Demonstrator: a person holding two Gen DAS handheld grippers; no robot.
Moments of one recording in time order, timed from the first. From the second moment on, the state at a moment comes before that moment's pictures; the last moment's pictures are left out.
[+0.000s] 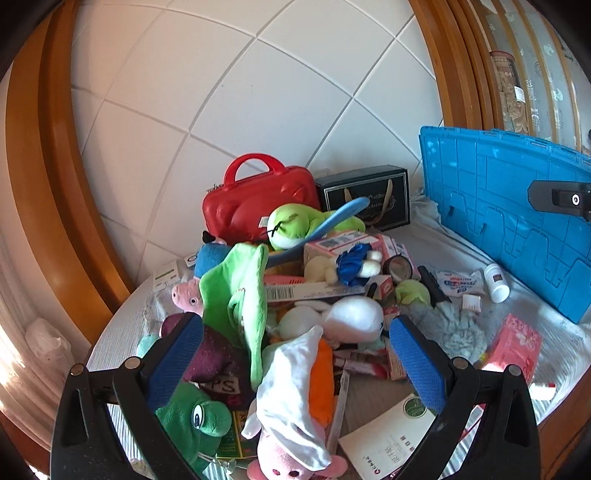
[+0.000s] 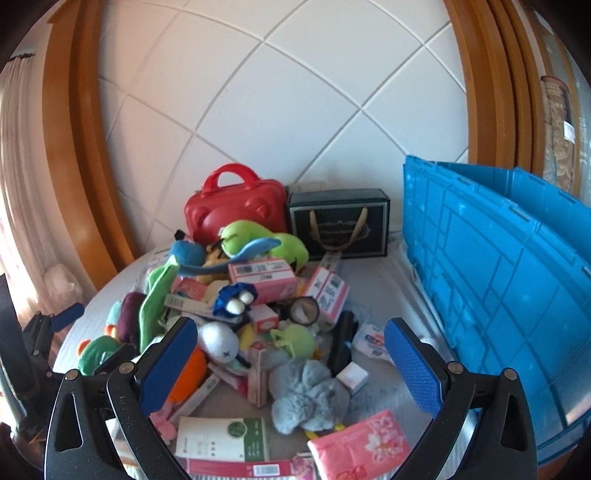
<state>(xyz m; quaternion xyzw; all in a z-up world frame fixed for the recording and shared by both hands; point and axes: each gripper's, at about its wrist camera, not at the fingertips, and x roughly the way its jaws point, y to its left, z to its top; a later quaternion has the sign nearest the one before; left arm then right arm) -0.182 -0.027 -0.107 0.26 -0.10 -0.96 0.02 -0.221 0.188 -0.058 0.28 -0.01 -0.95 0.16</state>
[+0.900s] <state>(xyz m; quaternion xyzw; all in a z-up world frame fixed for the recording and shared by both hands) -0.213 -0.058 -0.195 0.39 -0.05 -0.92 0.01 -0.302 0.150 -0.213 0.44 0.08 -0.86 0.24</state>
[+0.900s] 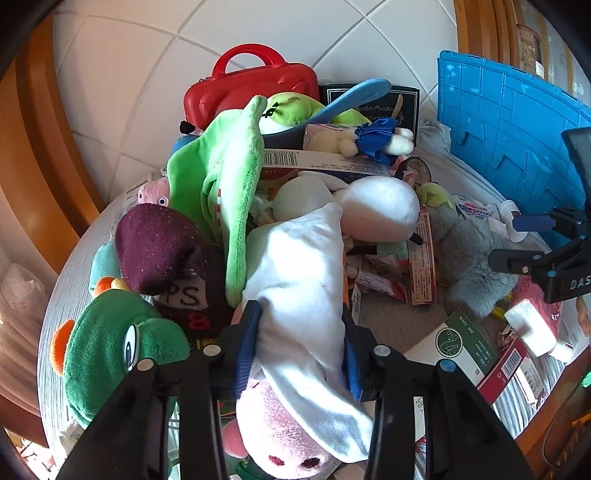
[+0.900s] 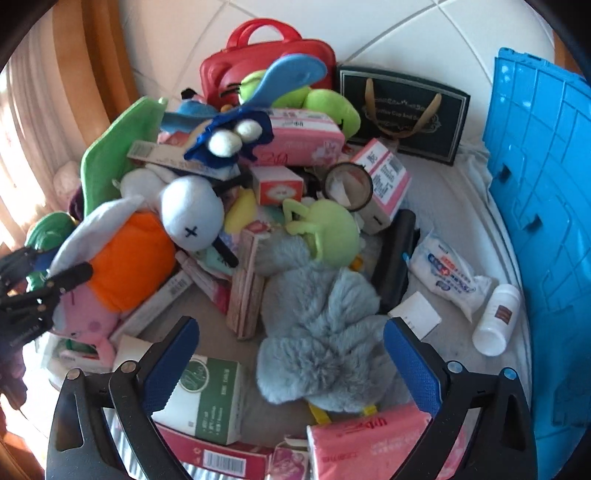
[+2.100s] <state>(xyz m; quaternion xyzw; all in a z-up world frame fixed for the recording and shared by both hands) -0.213 -0.056 -0.150 0.35 -0.04 -0.93 -0.04 -0.315 0.157 -0.204 0.44 0.05 -0.87 0.20</state>
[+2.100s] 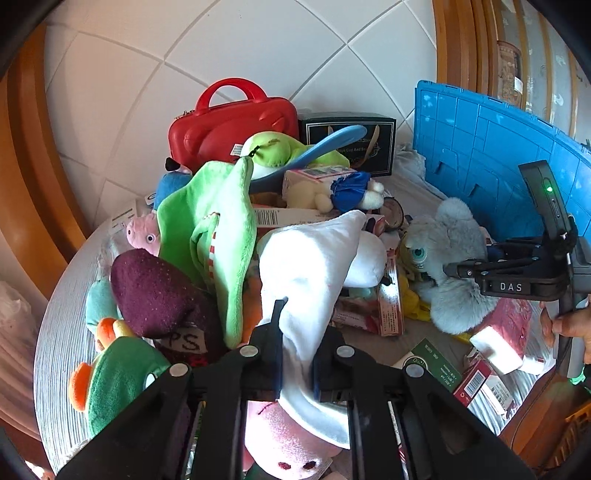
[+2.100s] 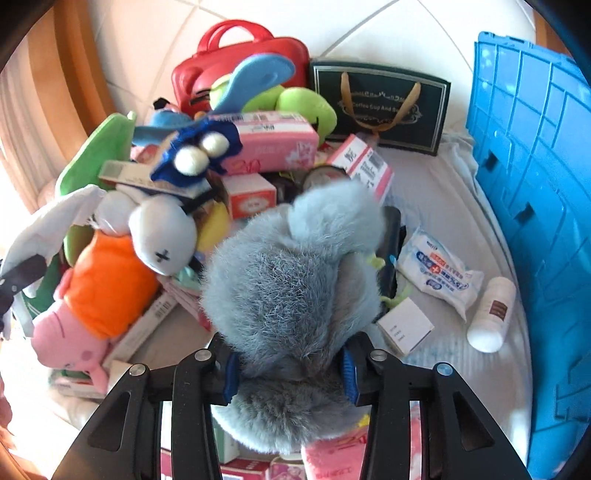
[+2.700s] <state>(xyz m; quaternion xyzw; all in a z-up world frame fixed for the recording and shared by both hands) -0.246 0.033 -0.029 0.21 -0.09 -0.96 -0.15 -0.226 0.193 -0.028 0.25 0.00 -0.96 0.12</state>
